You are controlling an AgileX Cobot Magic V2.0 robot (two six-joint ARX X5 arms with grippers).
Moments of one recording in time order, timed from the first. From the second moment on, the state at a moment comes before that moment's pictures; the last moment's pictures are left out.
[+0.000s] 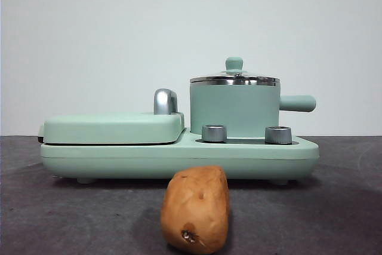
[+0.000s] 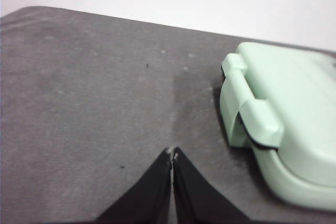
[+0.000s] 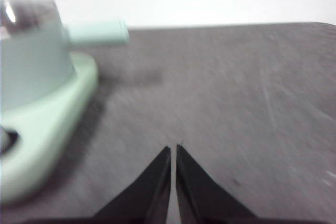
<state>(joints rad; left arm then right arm) -0.02 0.01 0.03 -0.17 0.00 -0.18 0.00 0.01 0.02 -0.14 -0.05 0.09</state>
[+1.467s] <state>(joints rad) -0.28 1.14 1.27 -0.57 0.52 -0.21 0.01 0.67 0.95 -0.64 -0.69 0.23</state>
